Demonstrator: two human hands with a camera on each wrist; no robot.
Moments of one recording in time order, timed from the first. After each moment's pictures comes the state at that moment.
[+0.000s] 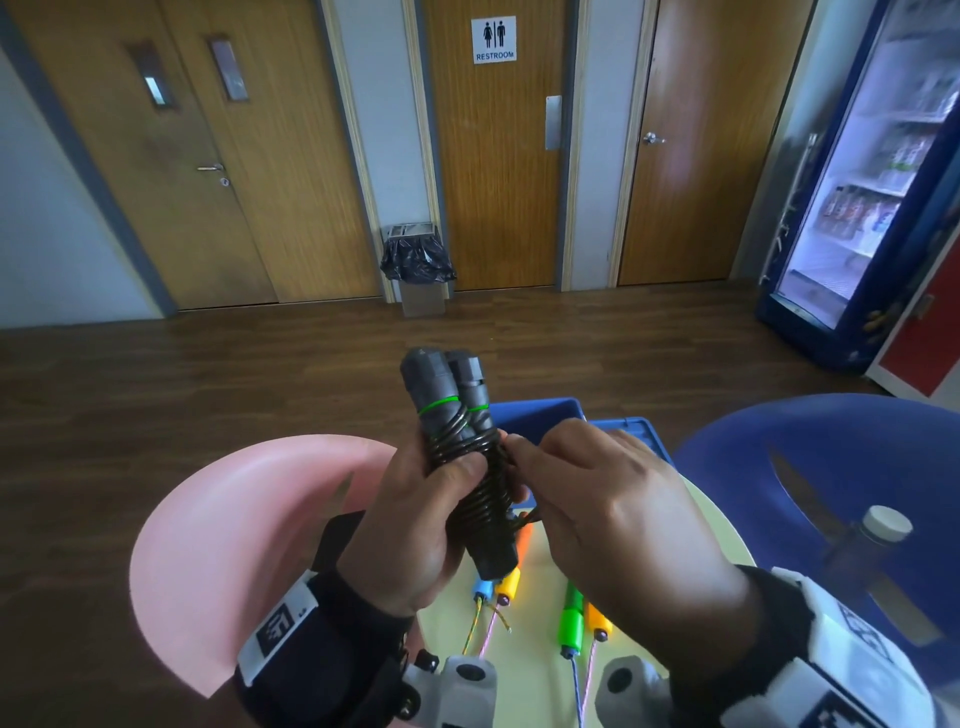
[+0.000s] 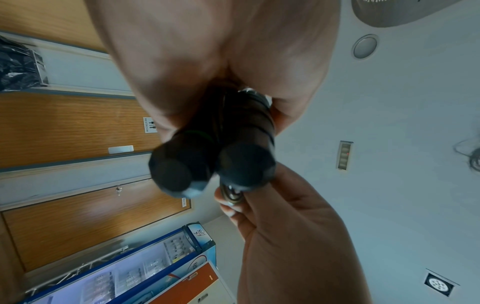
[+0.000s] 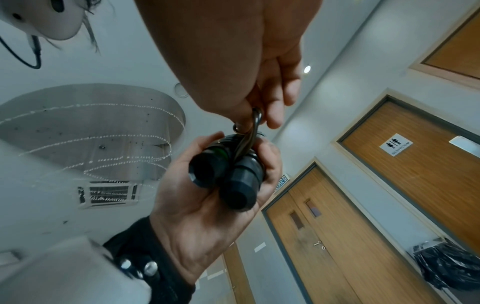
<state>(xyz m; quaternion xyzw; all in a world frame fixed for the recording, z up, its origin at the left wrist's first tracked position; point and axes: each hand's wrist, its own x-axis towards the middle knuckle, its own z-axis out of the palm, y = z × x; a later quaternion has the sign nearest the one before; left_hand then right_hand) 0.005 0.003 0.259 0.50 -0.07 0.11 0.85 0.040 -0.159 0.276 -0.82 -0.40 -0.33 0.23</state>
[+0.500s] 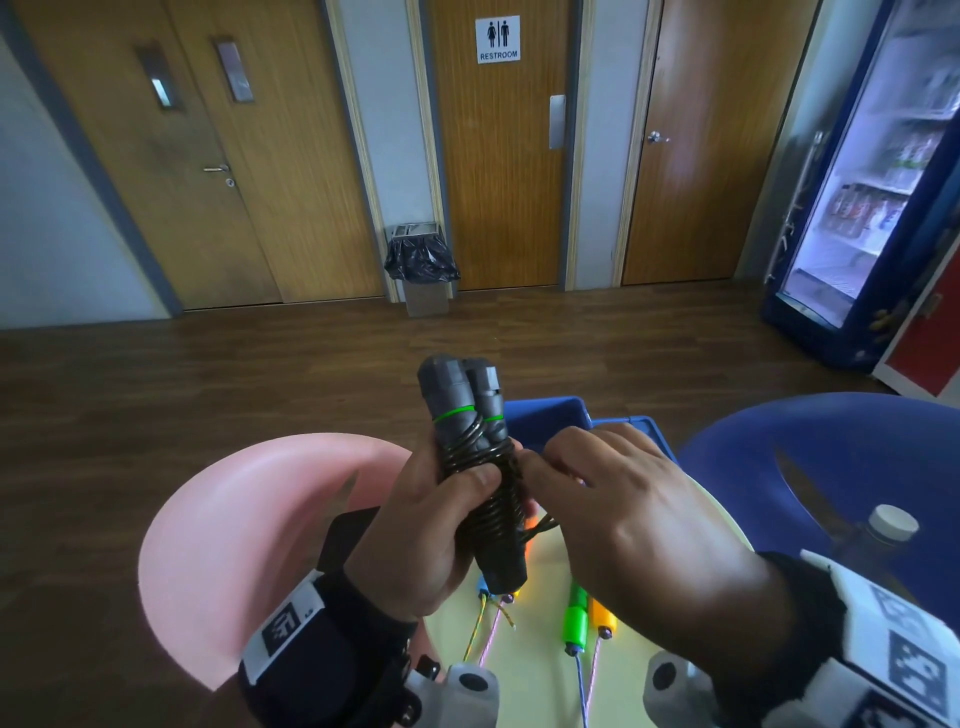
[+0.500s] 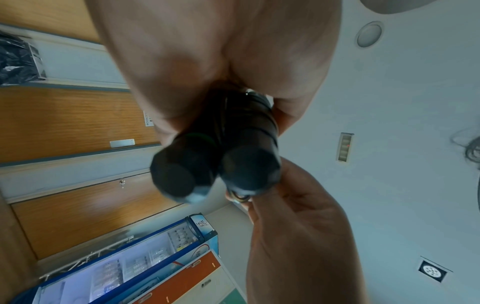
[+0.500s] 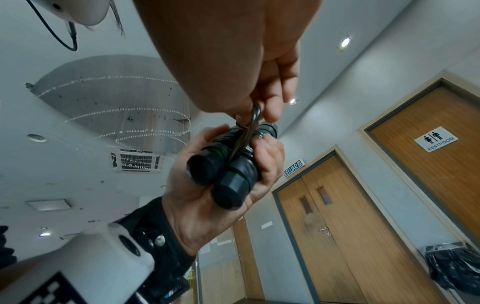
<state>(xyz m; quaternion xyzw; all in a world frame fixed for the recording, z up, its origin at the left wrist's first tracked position) -0.002 -0.002 0.260 0.49 -0.04 0.09 0.87 0.036 -0.174 0.286 -0.82 -0.47 -0.29 0.13</state>
